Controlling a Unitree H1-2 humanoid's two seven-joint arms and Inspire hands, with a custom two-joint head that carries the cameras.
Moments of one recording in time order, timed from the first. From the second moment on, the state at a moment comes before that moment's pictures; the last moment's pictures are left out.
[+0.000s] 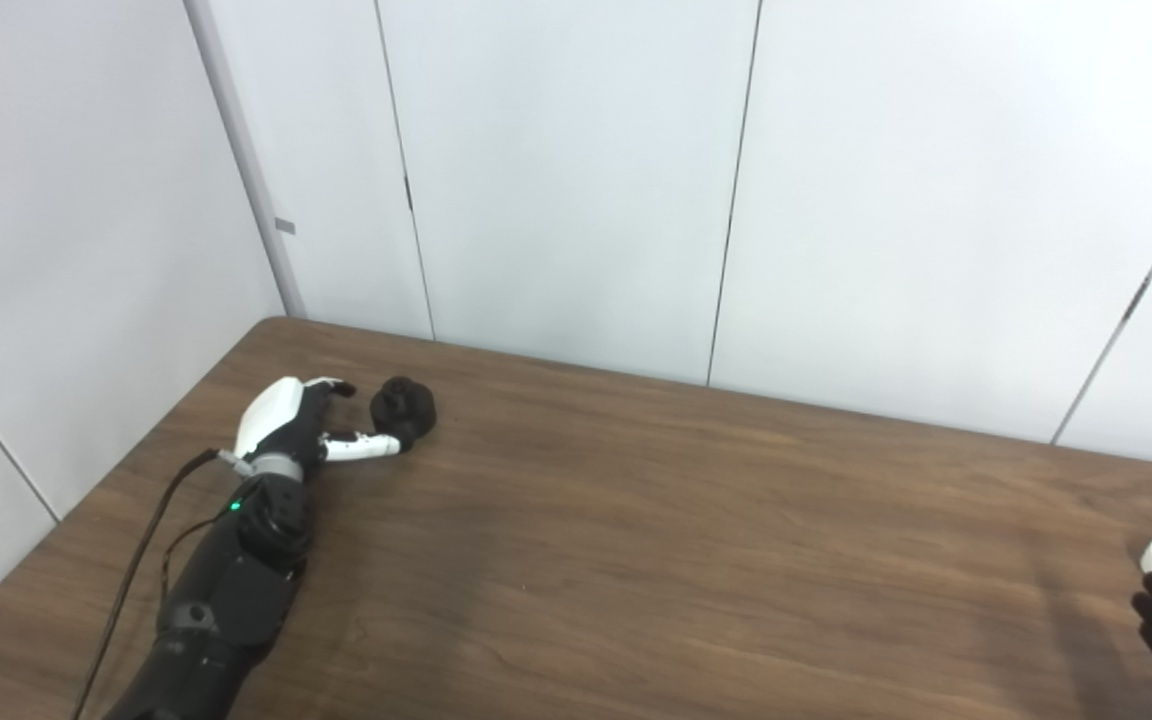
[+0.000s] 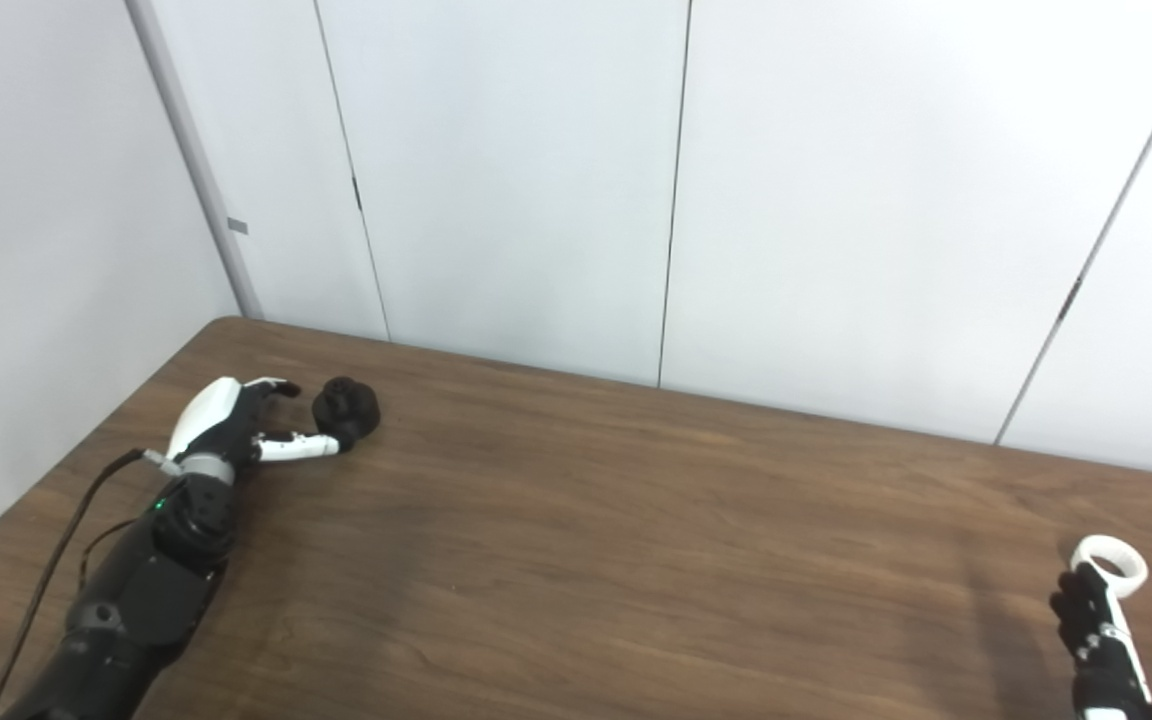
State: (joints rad) left arm -0.44 0.51 0.05 0.52 0.45 0.30 0.08; right arm 0.07 -0.21 -0.12 -0.01 0.06 -0.28 0.12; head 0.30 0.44
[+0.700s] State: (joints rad) left arm -0.48 0.50 0.01 0.55 0.43 0.30 0.11; right arm 0.09 -0.21 -0.12 -0.04 0.05 -0.27 0.11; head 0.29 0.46
